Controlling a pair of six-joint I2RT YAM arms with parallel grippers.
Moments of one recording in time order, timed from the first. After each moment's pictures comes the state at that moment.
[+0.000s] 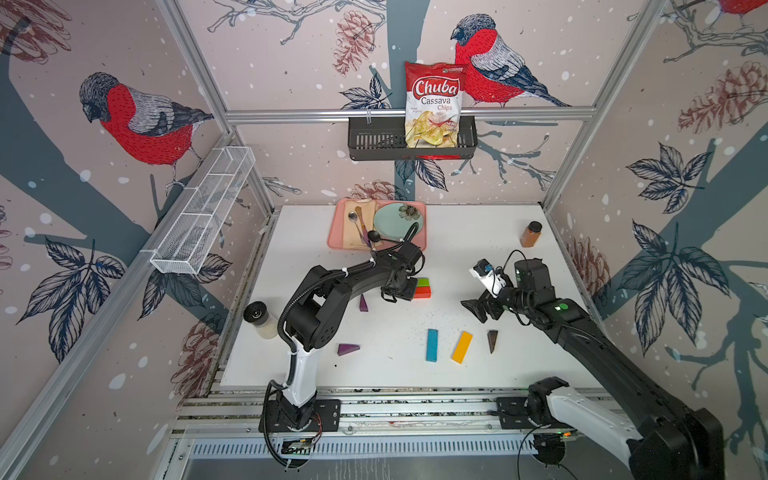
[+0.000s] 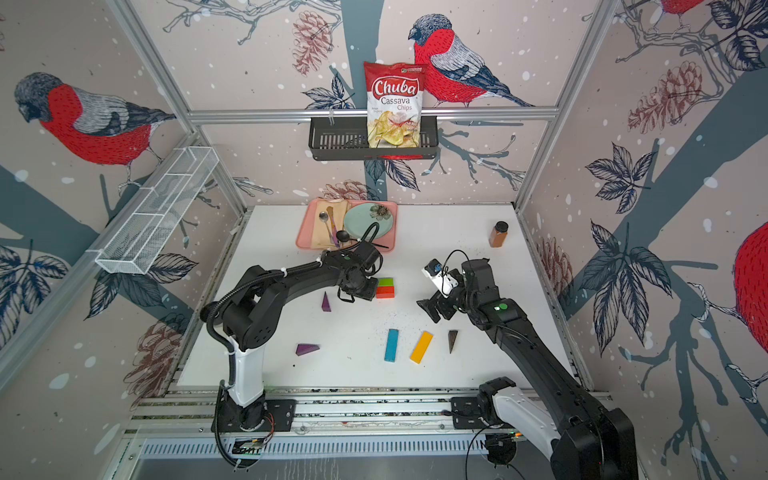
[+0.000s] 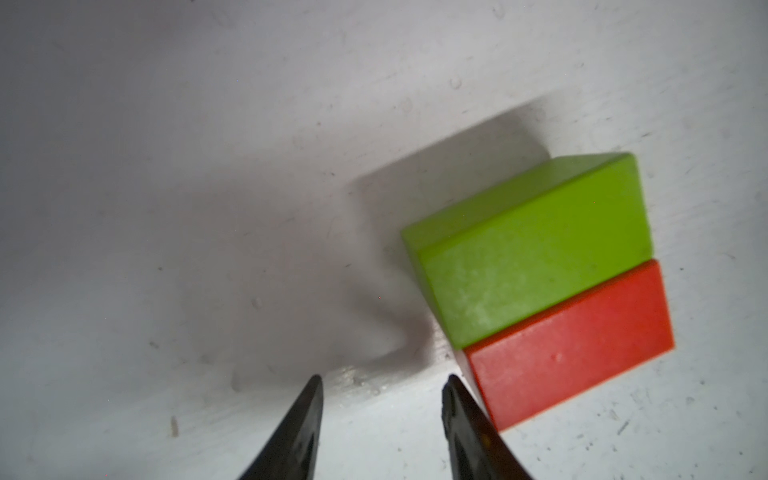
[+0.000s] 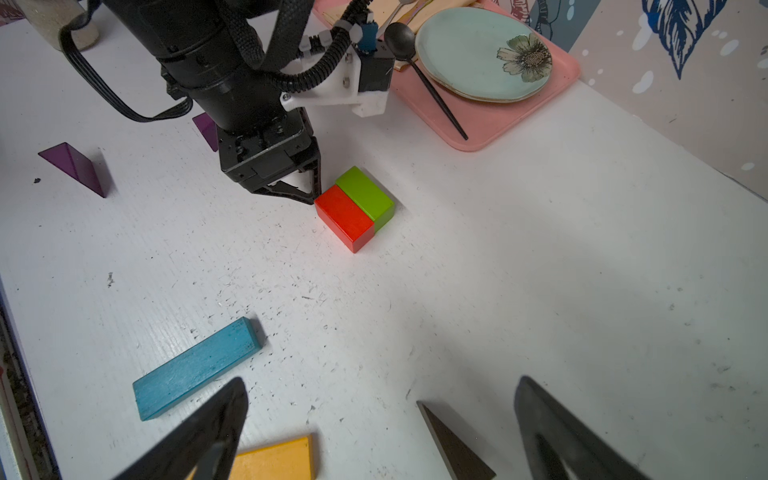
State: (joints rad) left arm -0.69 2.01 1.41 -0.67 0.00 -0.34; right arm 0.35 0.98 0.69 -0.44 -0.40 -0.44
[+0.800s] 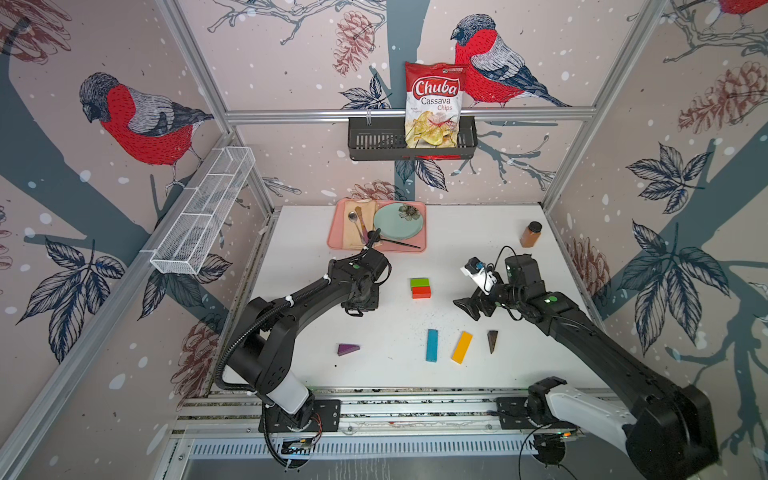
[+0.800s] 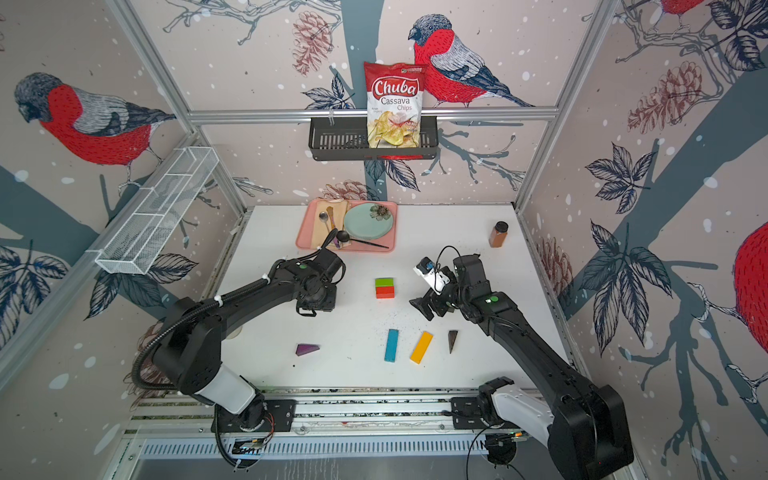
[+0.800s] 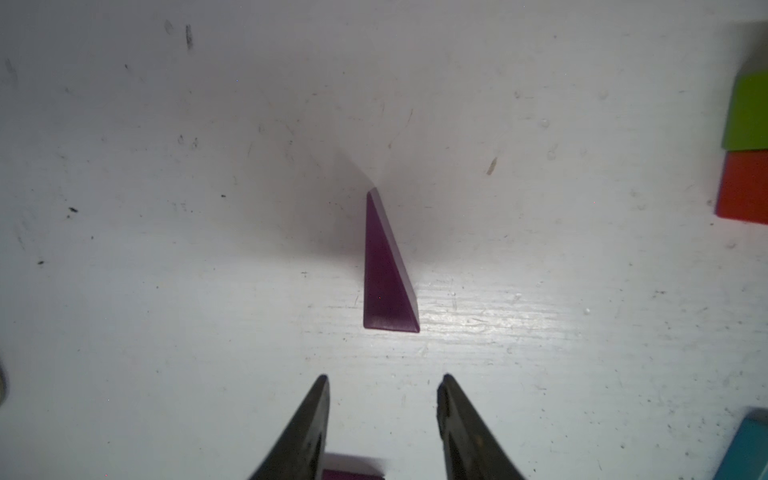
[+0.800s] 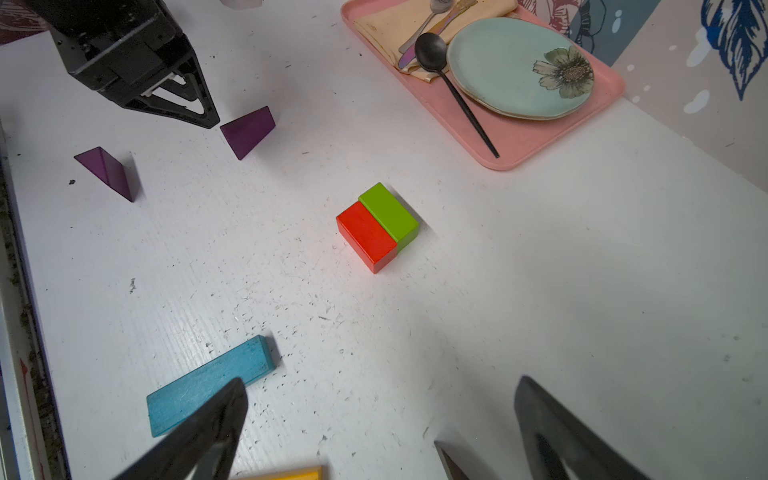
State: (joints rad) left arm -0.58 1.61 1.10 -0.88 -0.15 -0.57; right arm 0.40 1.07 0.72 -0.38 -0.44 -0.44
